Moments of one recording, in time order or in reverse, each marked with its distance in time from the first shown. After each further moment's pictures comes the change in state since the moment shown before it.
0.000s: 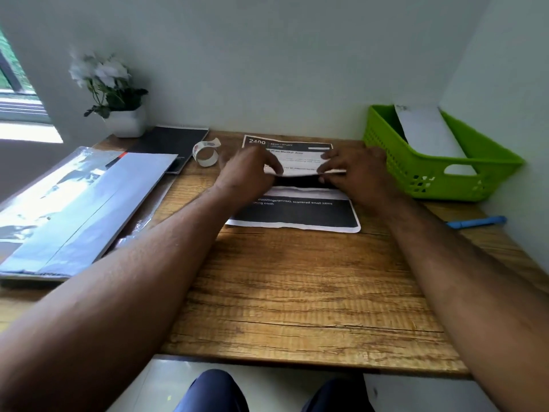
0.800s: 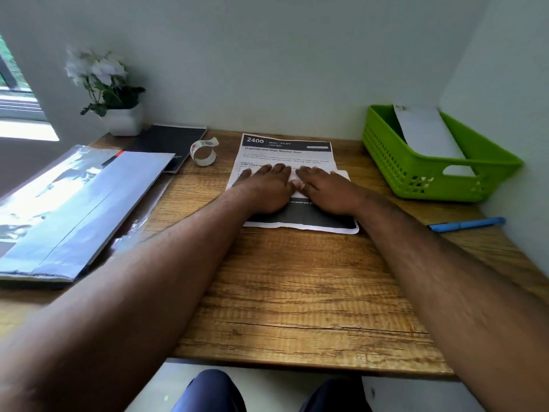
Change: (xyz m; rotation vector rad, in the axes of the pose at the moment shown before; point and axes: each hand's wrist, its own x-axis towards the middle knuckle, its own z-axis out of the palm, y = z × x) left_hand 0.009 0.014 0.029 0.274 -0.512 -0.044; right_hand 0.009 -0.024 0.029 -0.034 -0.564 0.116
